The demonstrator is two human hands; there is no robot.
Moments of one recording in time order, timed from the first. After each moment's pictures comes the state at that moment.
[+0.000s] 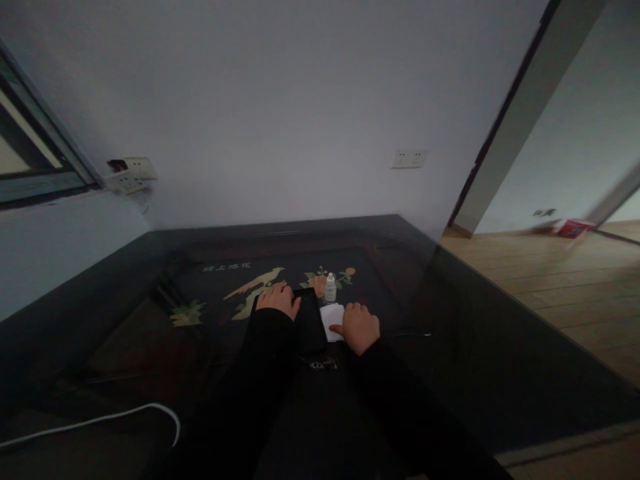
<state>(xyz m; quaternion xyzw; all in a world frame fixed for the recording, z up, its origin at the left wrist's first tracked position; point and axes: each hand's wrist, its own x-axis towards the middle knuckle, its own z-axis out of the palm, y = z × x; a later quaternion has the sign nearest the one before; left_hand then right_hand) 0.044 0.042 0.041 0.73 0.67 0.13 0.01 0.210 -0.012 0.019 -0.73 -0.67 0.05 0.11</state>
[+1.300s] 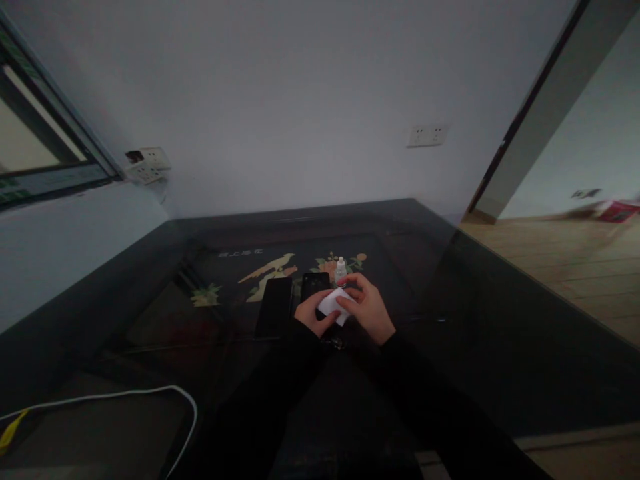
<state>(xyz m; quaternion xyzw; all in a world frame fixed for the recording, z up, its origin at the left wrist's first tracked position) 0.059 -0.012 0.002 0.73 0.46 0.41 0.28 0.206 -0.021 0.032 -0.43 -0.58 0.46 0.52</state>
